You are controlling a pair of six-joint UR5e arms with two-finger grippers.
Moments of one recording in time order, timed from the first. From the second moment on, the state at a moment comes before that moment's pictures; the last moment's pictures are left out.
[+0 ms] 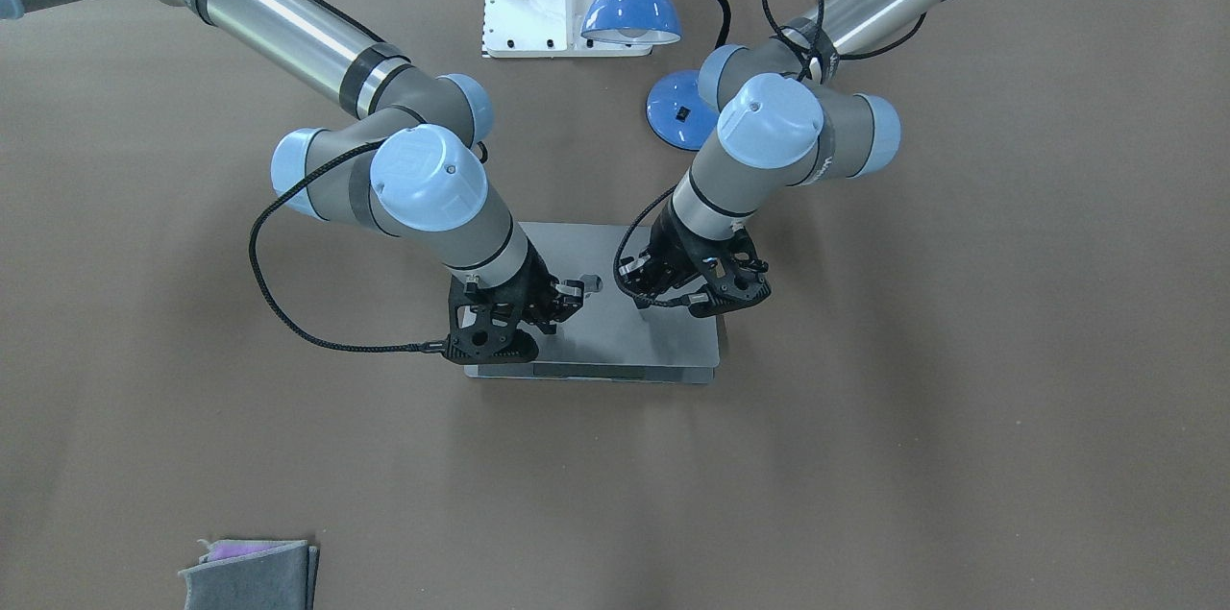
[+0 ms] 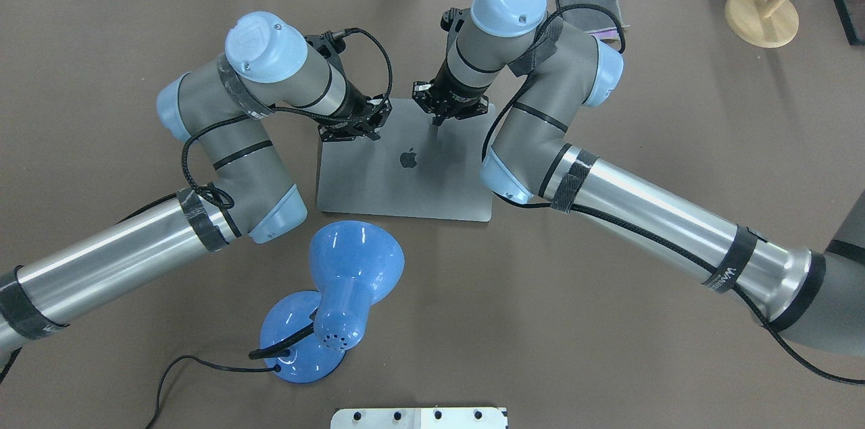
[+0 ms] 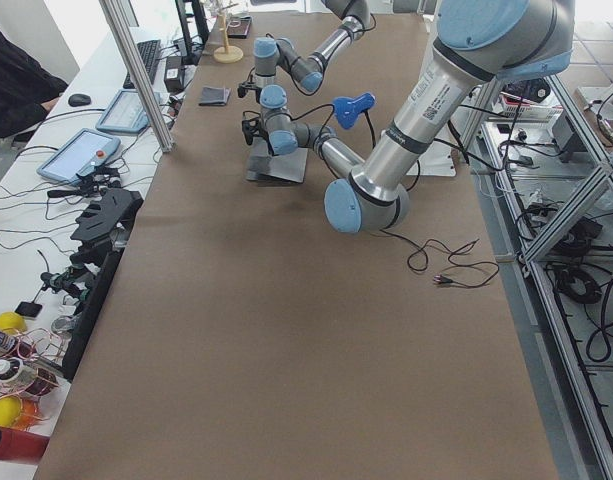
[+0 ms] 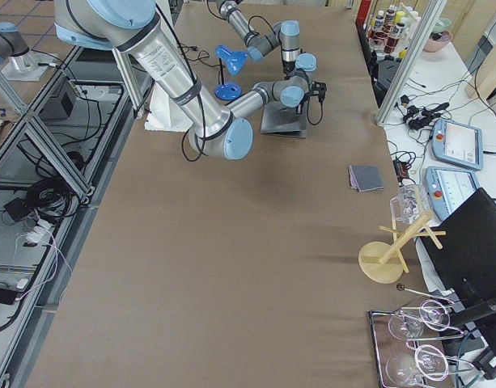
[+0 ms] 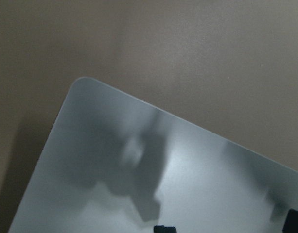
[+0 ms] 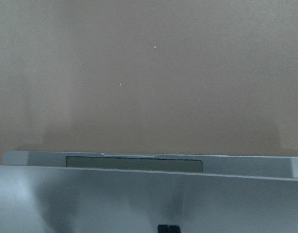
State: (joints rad) left arm -0.67 -2.32 -1.31 -2.13 -2.01 -1.55; right arm 0.70 -0.68 1.16 -1.11 2.11 1.26
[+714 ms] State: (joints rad) left arm -0.64 -2.33 -1.22 -2.21 -1.92 -1.55; right arm 0.72 -0.66 1.16 -1.10 2.14 1.27
